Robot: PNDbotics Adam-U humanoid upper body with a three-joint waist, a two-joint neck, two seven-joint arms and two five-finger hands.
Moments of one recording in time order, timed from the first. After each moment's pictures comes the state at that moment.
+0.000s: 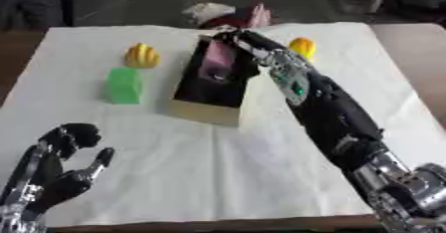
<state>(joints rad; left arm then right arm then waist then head) -0.07 0.14 -0.06 -1.70 -0.05 -0.09 -0.22 -0.96 -0.12 0.09 -0.77 0.97 -0.24 0.27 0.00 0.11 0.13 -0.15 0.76</state>
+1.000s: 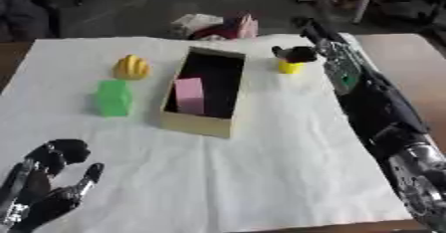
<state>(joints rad) -0.08 0.14 -0.06 -1.70 -0.05 -0.09 -0.21 -0.96 -0.33 -0.22 -0.56 0.90 -0.01 0.02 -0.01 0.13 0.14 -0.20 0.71</state>
